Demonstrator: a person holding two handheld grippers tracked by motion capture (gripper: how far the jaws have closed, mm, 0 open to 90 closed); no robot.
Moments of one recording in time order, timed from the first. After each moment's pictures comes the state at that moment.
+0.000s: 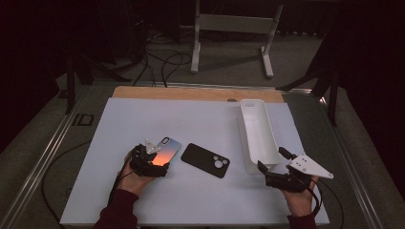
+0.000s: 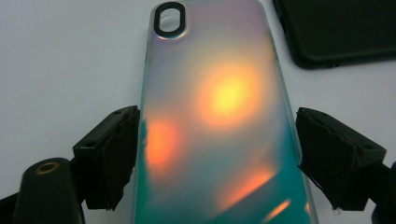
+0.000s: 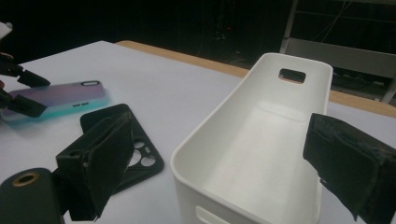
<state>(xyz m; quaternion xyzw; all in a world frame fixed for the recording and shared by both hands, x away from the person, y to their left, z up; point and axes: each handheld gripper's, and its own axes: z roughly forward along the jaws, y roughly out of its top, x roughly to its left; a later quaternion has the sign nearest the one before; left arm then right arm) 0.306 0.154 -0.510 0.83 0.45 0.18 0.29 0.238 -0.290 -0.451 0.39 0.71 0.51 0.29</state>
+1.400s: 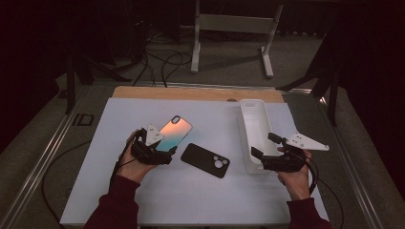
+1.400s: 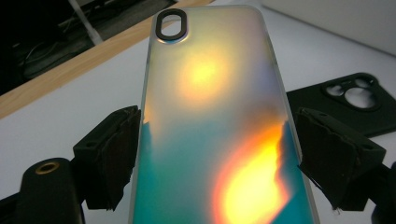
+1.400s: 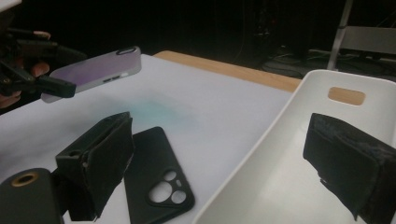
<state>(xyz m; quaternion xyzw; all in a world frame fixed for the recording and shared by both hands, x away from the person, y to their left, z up) 0.309 0.134 -0.438 0.82 0.35 0.25 0.37 0.285 -0.282 -0.427 0.37 0.72 0.55 0.20</state>
